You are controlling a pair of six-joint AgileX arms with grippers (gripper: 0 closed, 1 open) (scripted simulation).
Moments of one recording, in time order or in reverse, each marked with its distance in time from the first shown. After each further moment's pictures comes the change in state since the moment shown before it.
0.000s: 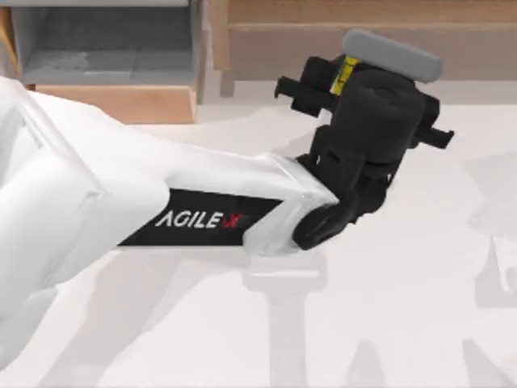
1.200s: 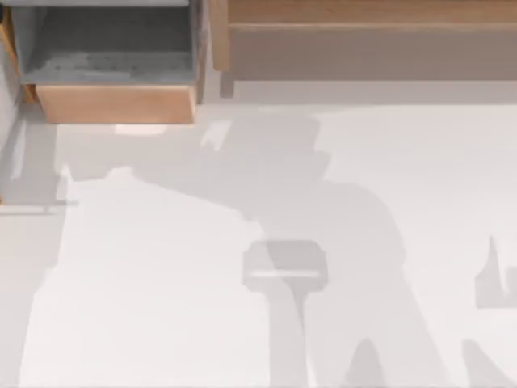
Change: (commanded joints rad) left arm 1.026 0.022 0.679 -1.546 0.396 0.022; right arm 0.000 0.000 0.000 0.000 0.000 0.000
